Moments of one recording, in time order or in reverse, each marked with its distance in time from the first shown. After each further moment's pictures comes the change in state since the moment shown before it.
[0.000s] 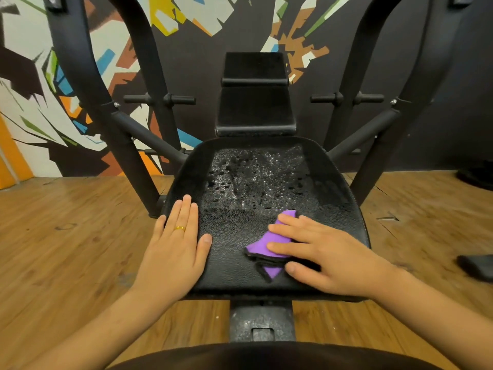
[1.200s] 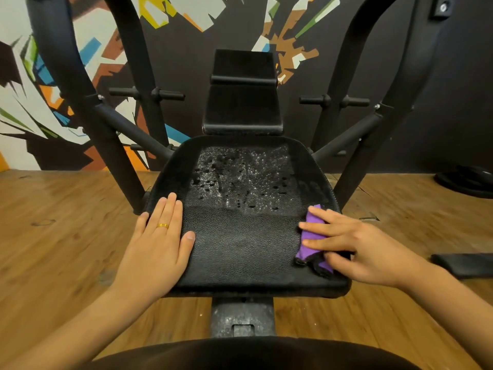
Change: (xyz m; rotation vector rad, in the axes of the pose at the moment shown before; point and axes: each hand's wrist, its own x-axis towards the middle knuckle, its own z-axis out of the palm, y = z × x) left_hand 0.000 0.002 0.000 0.024 0.023 0.001; right_hand -0.052 0.034 -0.043 0.076 -0.029 0.122
